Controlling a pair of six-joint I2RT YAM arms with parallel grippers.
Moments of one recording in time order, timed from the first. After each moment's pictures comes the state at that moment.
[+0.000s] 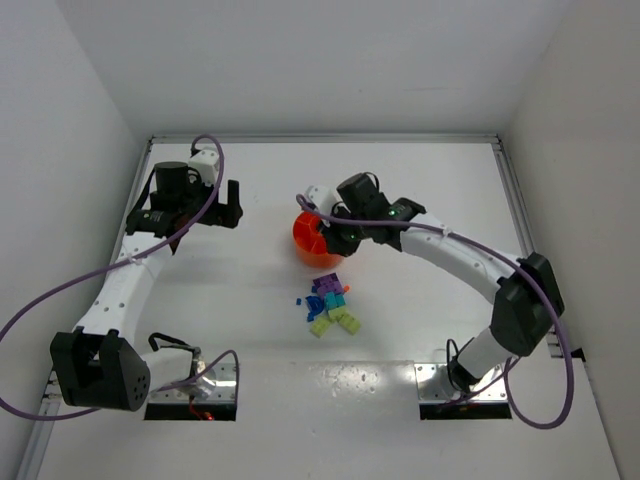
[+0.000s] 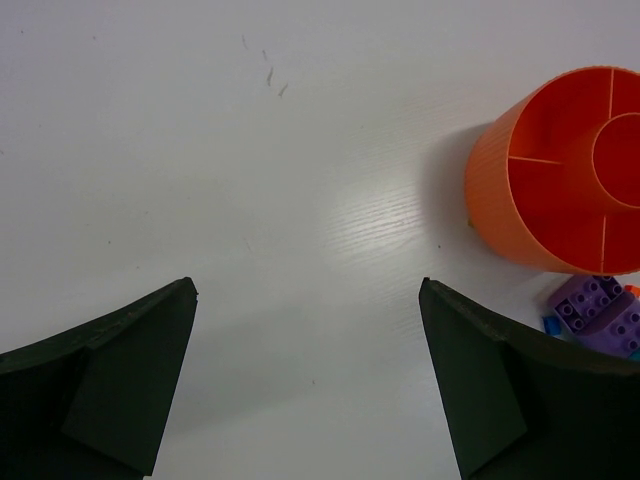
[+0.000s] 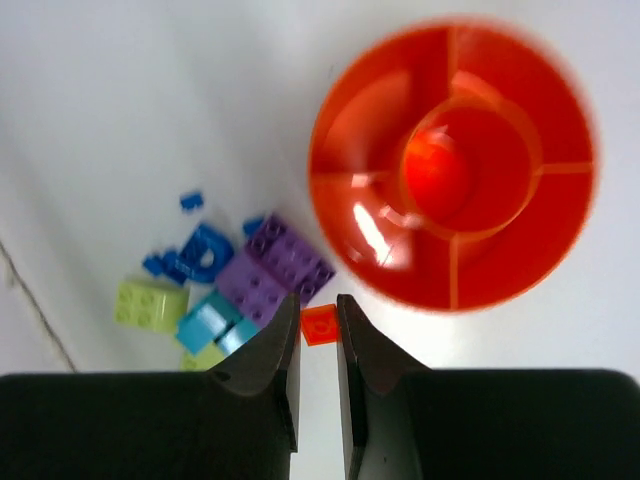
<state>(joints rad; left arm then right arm) -0.06 1.19 1.04 -0.45 0.22 0.07 0.72 1.57 1.20 -0.52 -0.25 -0.30</state>
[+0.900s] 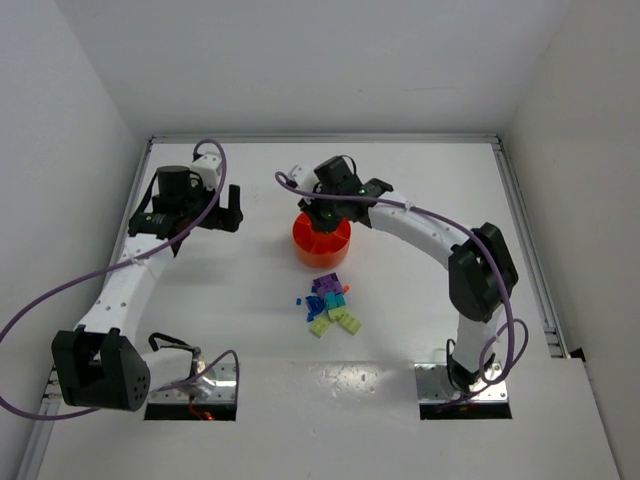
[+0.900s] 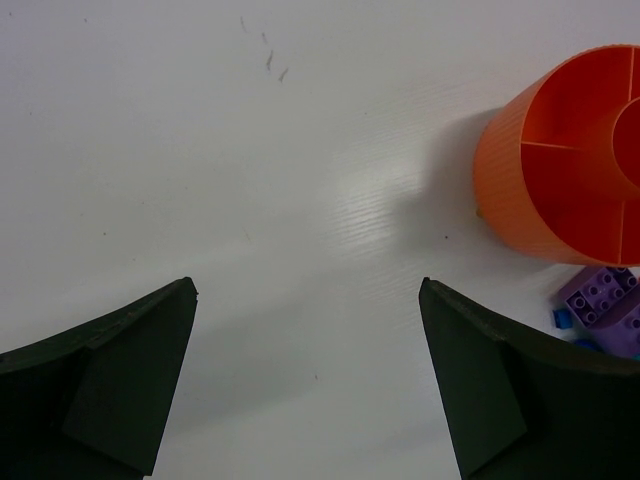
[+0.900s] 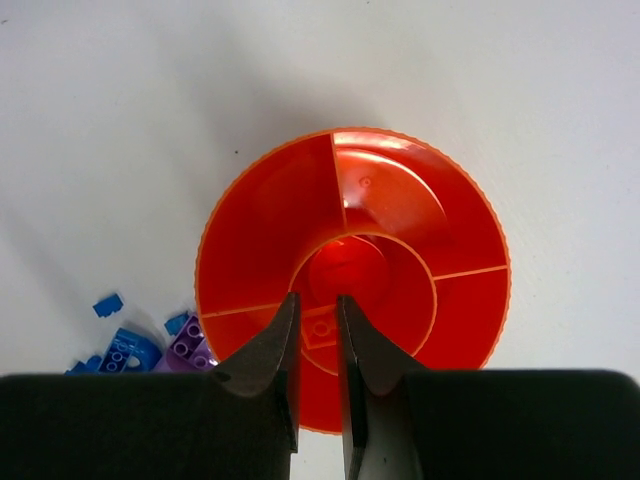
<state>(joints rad) -0.06 1.19 1.01 -0.44 0.22 0.08 0.69 1.86 1.49 -0.49 -0.14 -0.26</state>
